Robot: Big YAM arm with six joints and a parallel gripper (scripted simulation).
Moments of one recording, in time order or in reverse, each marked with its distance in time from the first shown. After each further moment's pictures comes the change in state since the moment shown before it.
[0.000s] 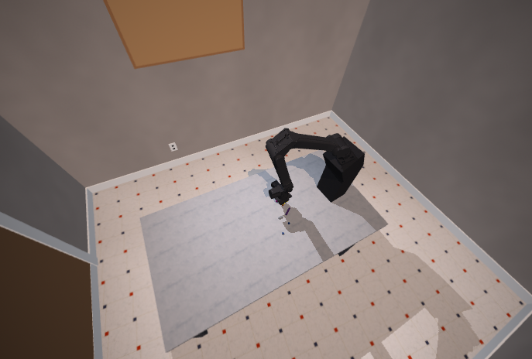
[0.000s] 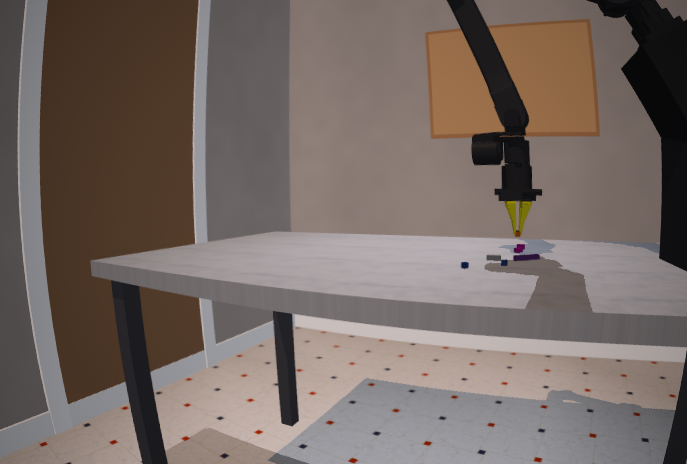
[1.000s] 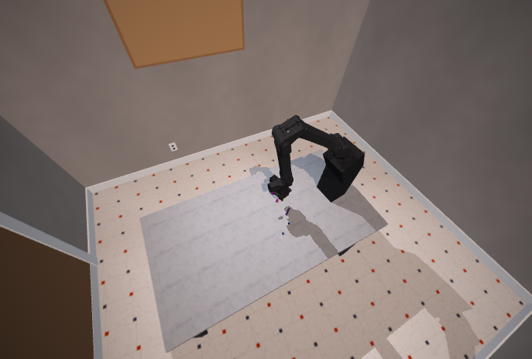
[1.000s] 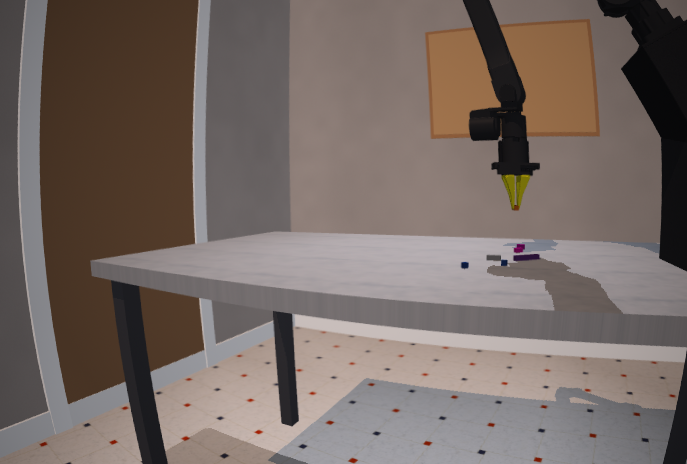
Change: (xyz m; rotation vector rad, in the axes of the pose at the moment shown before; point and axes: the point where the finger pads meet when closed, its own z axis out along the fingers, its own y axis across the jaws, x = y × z) arm -0.009 0.004 -0.056 -0.004 0.000 -0.070
